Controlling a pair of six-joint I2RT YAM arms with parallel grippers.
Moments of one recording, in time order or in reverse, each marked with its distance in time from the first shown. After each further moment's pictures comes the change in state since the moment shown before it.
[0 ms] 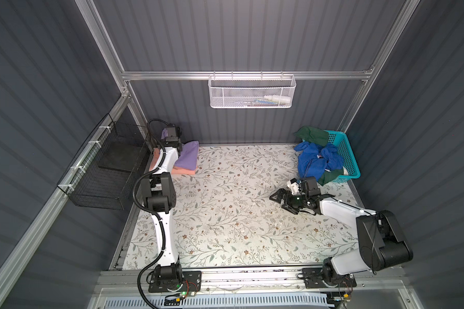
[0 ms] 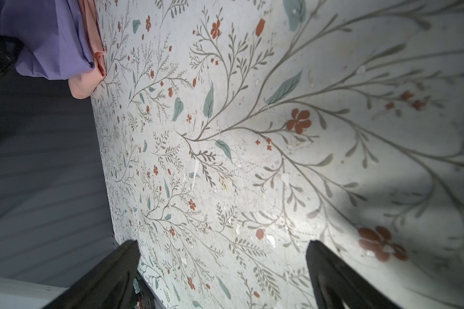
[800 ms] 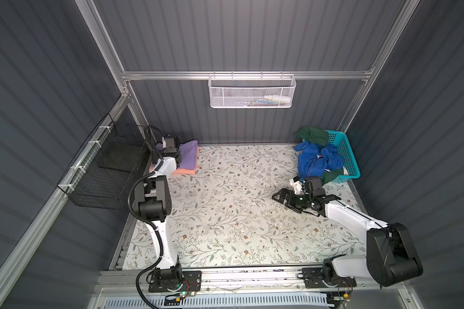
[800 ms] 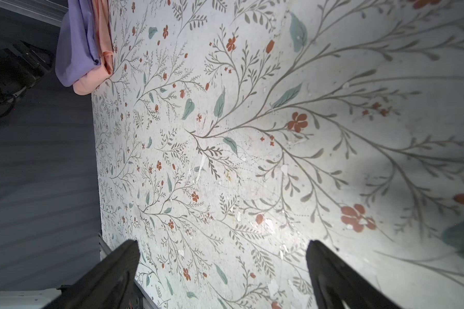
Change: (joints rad) left arm -0.031 -0.270 -0.464 0.207 -0.045 -0.110; right arm 0.000 -0.127 0.000 -0.084 0.051 -0.067
